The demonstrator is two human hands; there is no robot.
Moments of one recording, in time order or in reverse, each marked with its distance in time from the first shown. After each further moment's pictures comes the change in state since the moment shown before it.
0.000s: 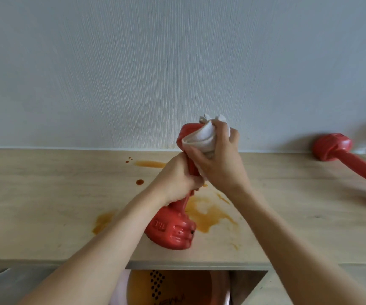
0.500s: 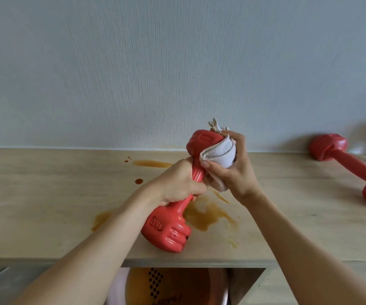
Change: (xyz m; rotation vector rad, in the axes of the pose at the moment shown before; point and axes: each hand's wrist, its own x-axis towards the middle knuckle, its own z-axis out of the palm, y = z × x) left_hand -0.004 0.000 -0.002 -0.091 -0.212 -0.059; right_hand -0.009 0.035 -0.020 0.510 -0.101 0.044
